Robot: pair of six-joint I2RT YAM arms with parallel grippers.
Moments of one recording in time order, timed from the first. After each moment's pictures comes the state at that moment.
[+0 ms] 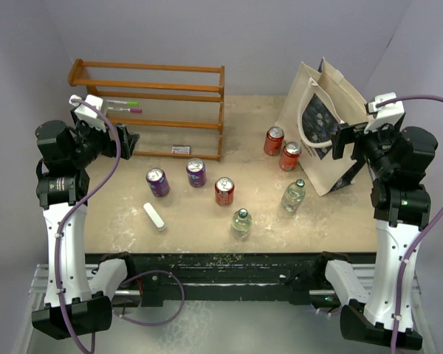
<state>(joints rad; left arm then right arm) 0.20 0.95 1.19 -0.46 0.56 0.11 -0.19 0.88 1.36 -0.67 -0.29 -0.22</state>
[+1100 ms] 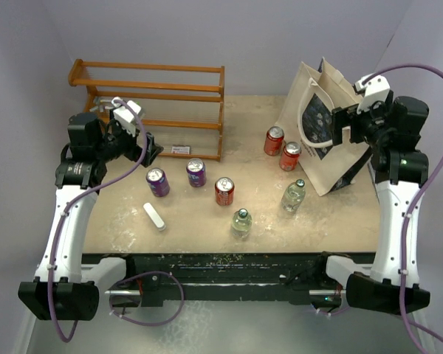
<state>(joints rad) 0.00 1.06 1.18 -0.52 0.59 0.27 -0.19 1.10 1.50 -0.74 -0.32 -0.34</state>
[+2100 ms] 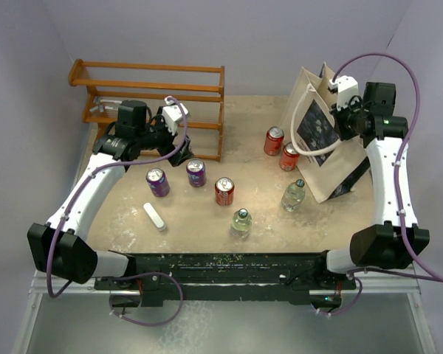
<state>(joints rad) -0.26 1.33 1.28 -0.54 0.57 0.38 -0.13 1.44 1.61 -0.88 -0.19 -0.51</state>
